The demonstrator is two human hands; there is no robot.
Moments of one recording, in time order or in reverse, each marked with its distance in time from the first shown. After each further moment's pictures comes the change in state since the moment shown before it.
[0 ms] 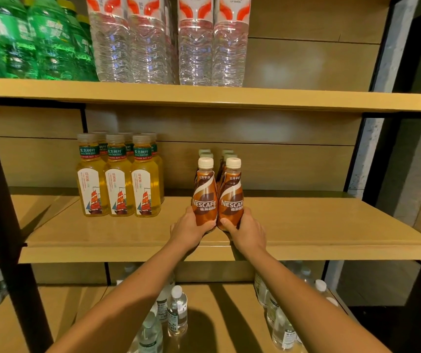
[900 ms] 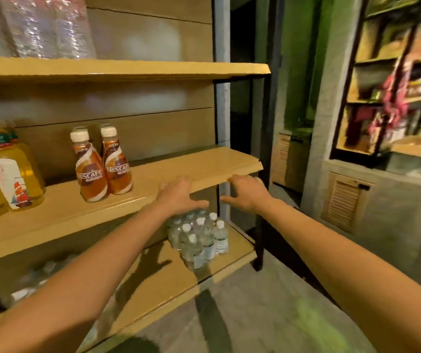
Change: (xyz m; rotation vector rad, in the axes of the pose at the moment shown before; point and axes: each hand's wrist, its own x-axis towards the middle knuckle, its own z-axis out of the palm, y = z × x) left_hand -0.139 0.150 0.067 0.526 -0.461 0.599; right_hand -0.141 0.101 -0.209 -0.634 -0.079 0.117
